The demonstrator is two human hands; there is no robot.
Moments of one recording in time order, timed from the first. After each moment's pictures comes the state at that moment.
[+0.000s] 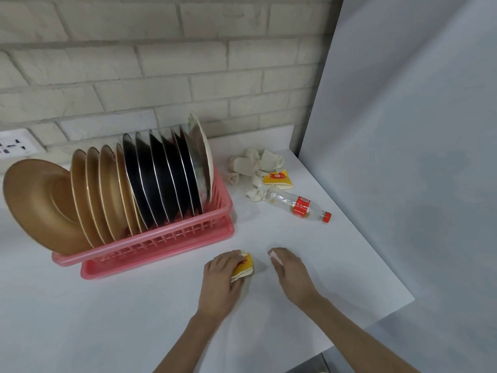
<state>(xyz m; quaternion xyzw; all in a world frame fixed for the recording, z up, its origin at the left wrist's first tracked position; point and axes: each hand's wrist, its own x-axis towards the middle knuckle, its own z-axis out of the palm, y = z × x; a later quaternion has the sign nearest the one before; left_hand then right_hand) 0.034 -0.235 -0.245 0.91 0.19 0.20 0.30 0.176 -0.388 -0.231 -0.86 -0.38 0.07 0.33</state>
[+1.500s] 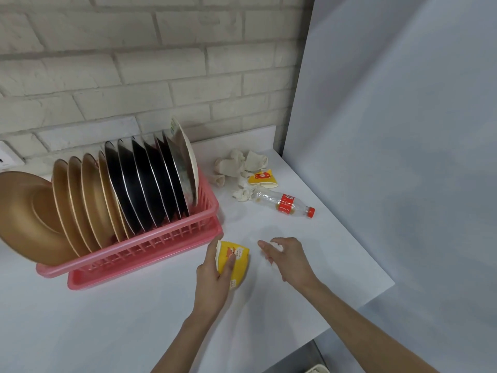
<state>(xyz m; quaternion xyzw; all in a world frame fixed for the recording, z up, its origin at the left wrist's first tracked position) 0.035 -0.260 -0.178 0.75 0.30 0.22 0.54 0.165 -0.392 -0.143 -0.80 -0.20 0.22 0.53</state>
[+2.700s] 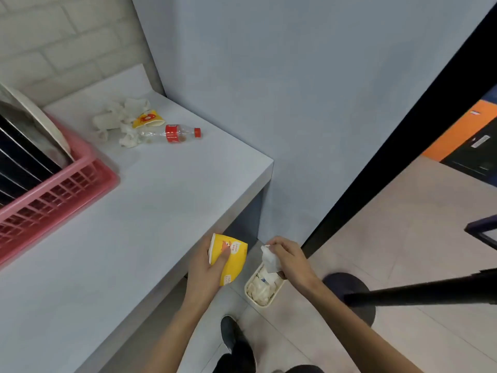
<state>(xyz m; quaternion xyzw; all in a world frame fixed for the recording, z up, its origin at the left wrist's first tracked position) -0.063 -0.456 -0.193 0.77 0.19 0.01 0.62 -0.017 -0.653 -0.195 -0.77 0.06 0.22 0.60</state>
